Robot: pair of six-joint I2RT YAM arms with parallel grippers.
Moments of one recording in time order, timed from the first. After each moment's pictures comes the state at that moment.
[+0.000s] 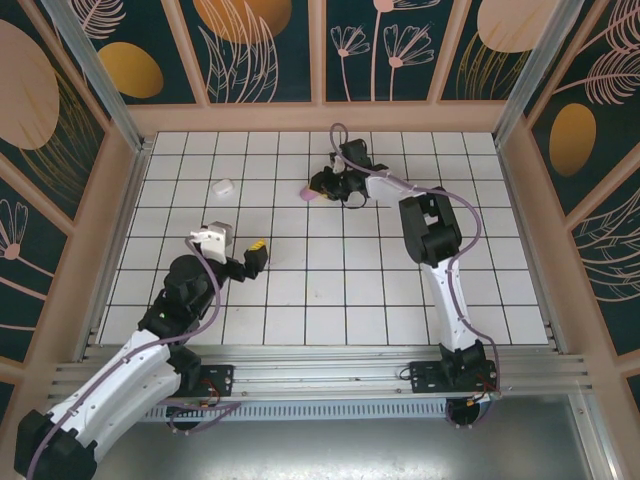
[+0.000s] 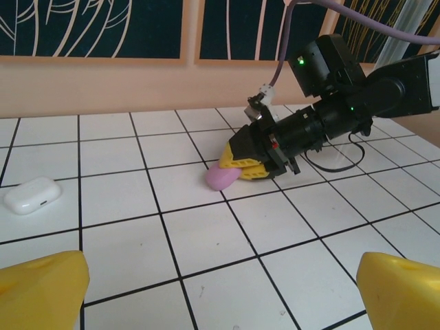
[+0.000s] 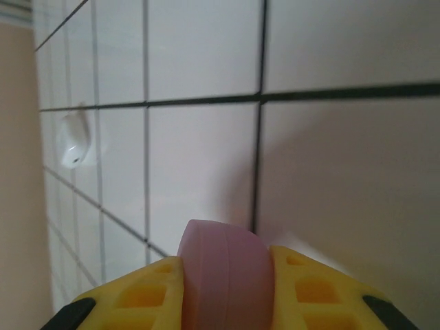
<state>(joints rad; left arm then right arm) -0.52 0.63 0.33 0.13 -0.07 -0.19 0.43 2.42 1.87 -0.28 -0.55 0.69</state>
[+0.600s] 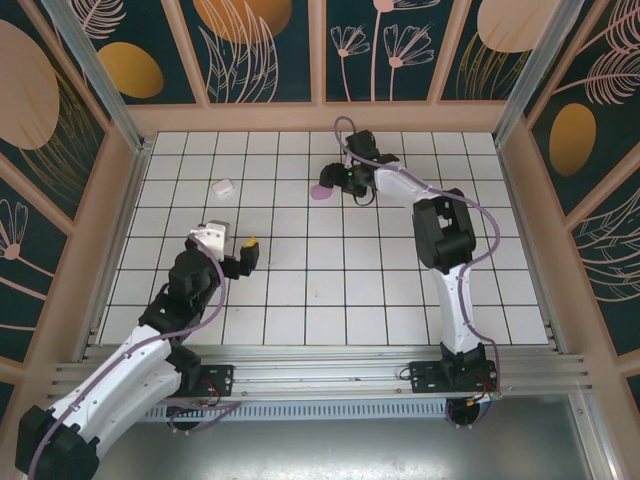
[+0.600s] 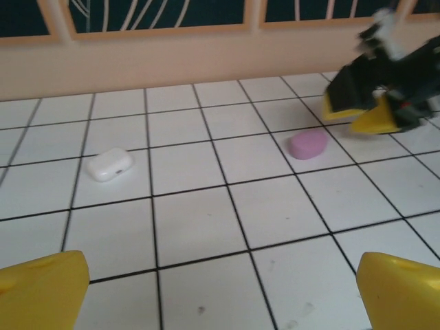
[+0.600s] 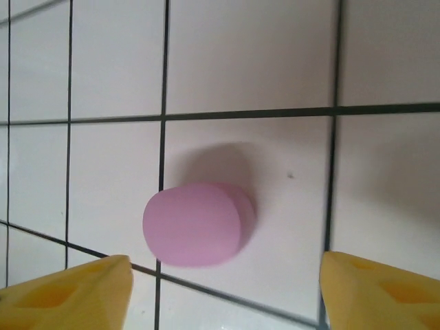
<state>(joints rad) -0.48 0.69 0.38 0.03 -0.22 -0.11 0.43 2.23 1.80 -0.48 -0.23 0.52</state>
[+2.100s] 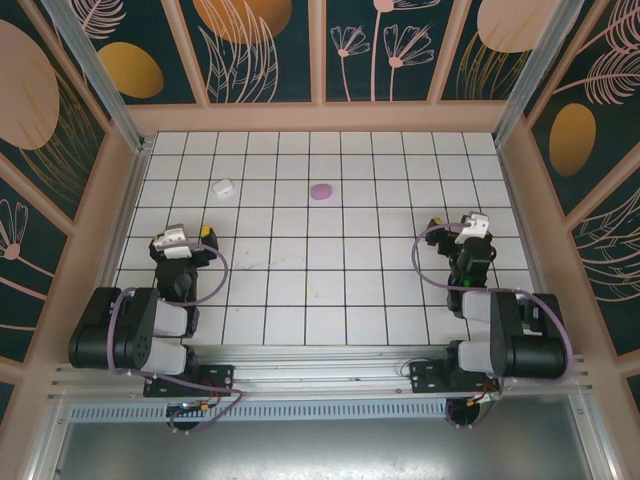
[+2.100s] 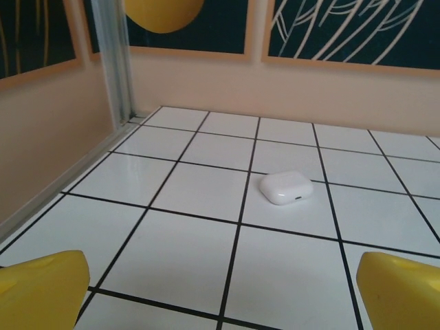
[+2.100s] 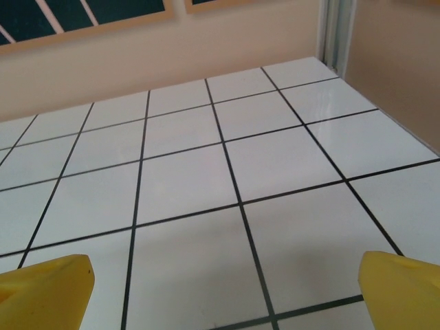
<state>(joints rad) -0.02 1.45 0.06 1.31 -0.16 -0.08 -0.06 1.36 0.19 0.95 0.05 0.15</state>
